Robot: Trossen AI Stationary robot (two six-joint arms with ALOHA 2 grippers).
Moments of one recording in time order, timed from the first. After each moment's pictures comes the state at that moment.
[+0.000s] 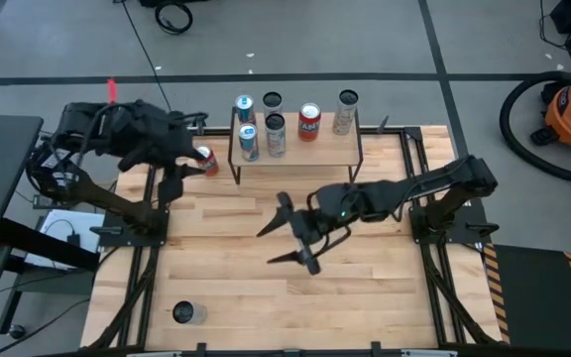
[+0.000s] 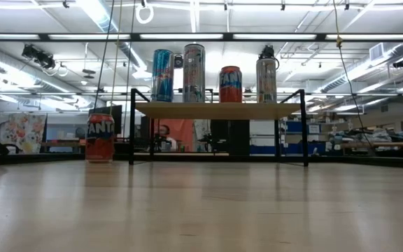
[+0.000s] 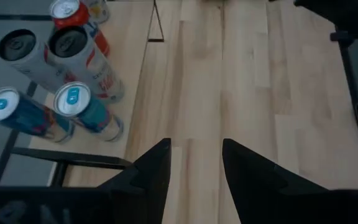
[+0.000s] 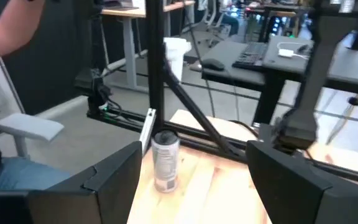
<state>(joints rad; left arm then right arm) 0.05 1.27 2.00 -1.52 -0.10 0.02 0.26 1.65 1.52 -0.07 -0.13 -0.07</state>
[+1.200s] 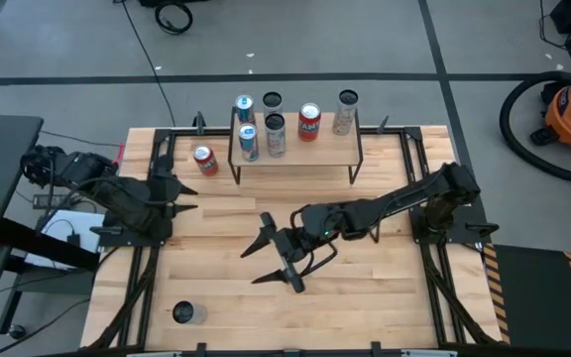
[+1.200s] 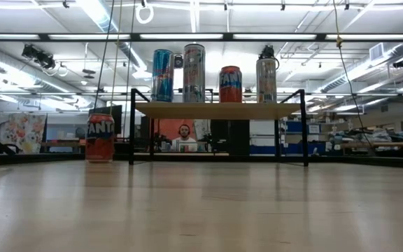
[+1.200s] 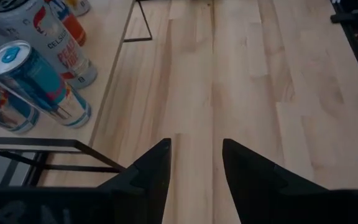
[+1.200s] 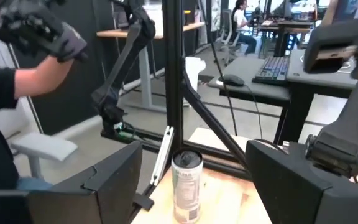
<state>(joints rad) -0.43 0.86 1.26 -1.16 -0.48 -0.24 0.29 1.80 1.52 0.17 -0.16 -0.02</state>
